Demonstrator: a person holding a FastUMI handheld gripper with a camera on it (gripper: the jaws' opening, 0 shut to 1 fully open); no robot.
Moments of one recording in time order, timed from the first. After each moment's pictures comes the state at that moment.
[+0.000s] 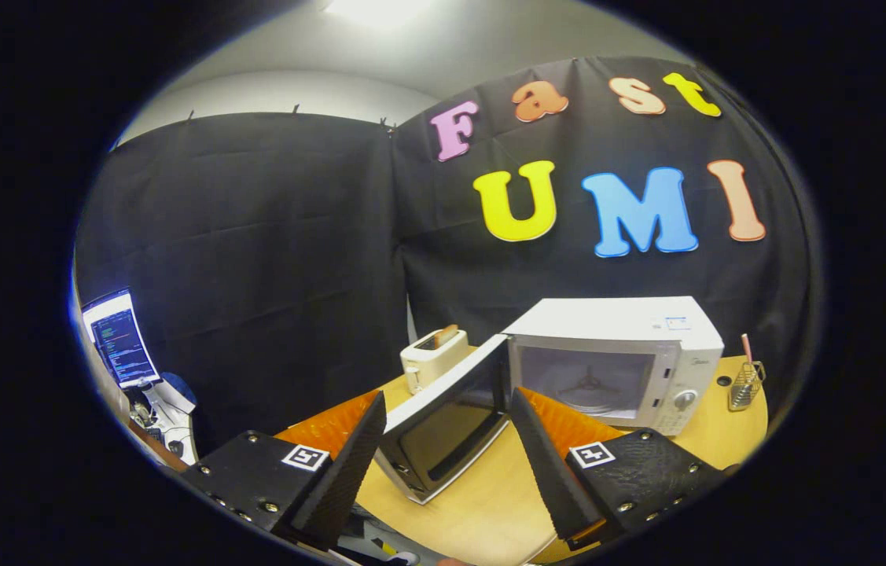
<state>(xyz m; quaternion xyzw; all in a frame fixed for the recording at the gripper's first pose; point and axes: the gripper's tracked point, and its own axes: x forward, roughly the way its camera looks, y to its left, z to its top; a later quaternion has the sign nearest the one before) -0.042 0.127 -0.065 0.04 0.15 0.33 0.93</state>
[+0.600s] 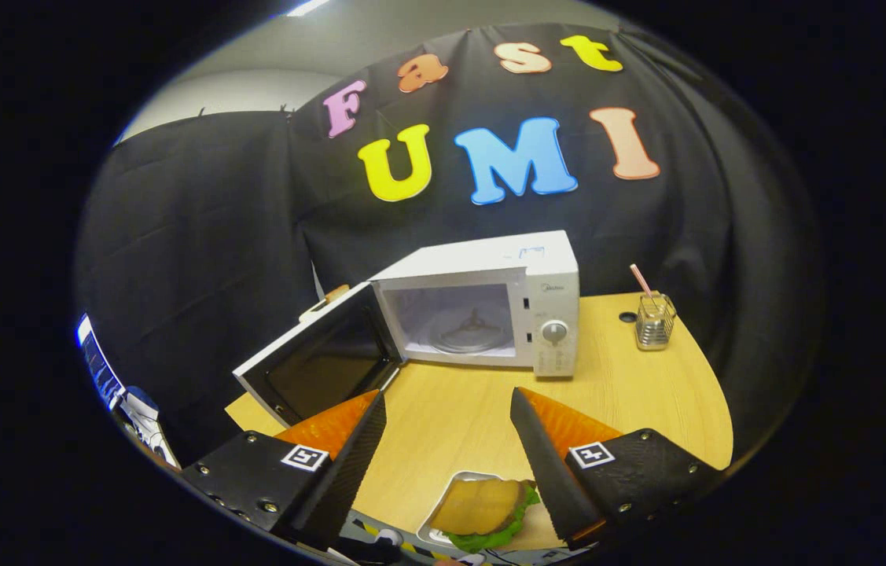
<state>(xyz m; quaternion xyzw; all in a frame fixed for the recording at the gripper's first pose) -0.035 -0.038 -0.150 0.07 0.26 0.20 0.94</state>
